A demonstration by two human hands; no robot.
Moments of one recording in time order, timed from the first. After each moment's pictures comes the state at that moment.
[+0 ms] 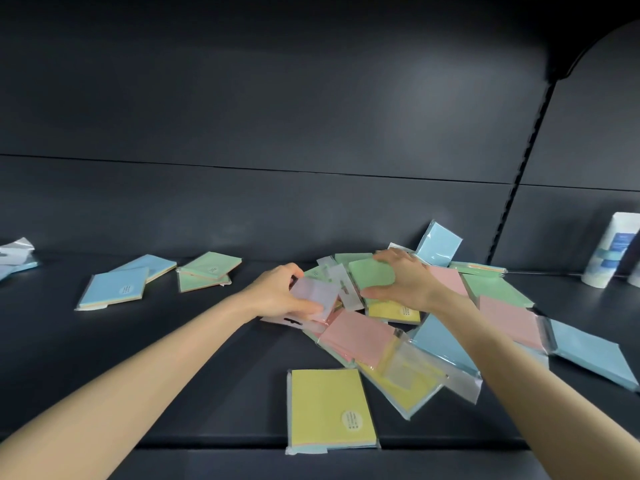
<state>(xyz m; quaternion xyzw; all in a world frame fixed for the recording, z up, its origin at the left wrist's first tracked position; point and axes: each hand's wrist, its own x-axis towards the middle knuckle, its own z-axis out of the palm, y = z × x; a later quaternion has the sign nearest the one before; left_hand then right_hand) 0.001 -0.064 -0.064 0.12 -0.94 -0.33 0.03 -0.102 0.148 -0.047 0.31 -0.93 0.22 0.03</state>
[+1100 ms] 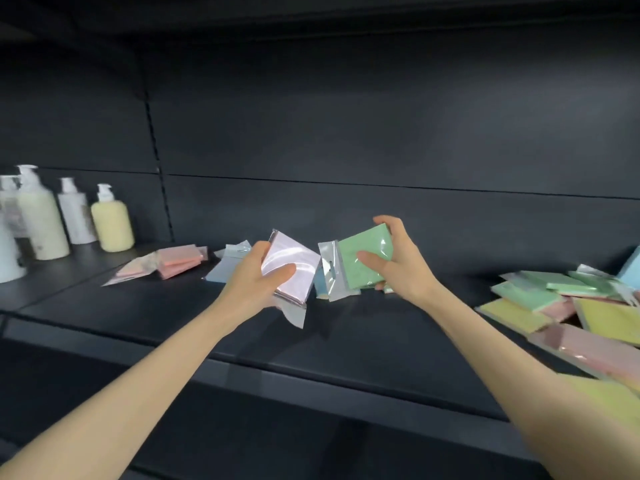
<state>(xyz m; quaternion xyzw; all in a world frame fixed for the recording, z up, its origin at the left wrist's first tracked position) 0.252 -0.277 -0.031 0.18 -0.79 -0.49 0.32 0.099 -0.111 -0.014 0.41 -0.72 0.55 -0.05</state>
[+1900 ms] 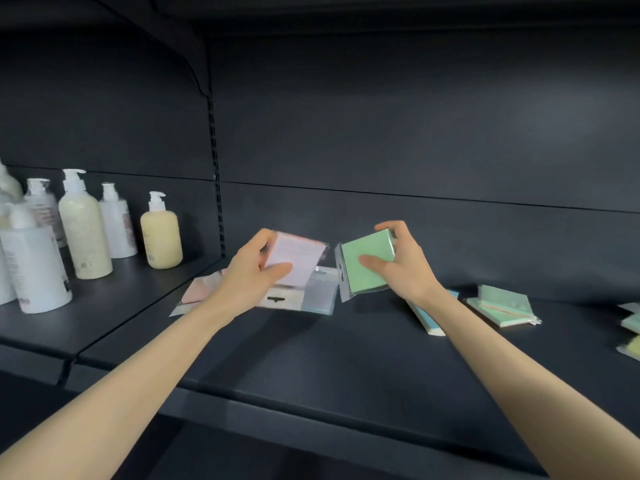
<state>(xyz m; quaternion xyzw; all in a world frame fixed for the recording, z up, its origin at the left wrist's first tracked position) 0.312 -0.489 -0.022 0.15 -0.84 -0.41 0.32 0.150 -0.312 -0.014 0.40 -0.74 0.55 0.00</state>
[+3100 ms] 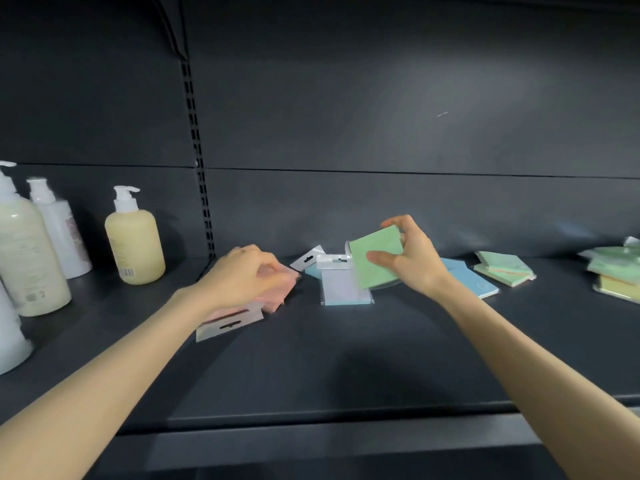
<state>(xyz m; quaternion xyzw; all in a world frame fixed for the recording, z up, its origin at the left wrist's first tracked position) 0.308 -0.631 -0.037 0.08 -0.98 -0.18 0.10 0.184 -0.384 -0.031 0.28 -0.82 0.50 0.07</state>
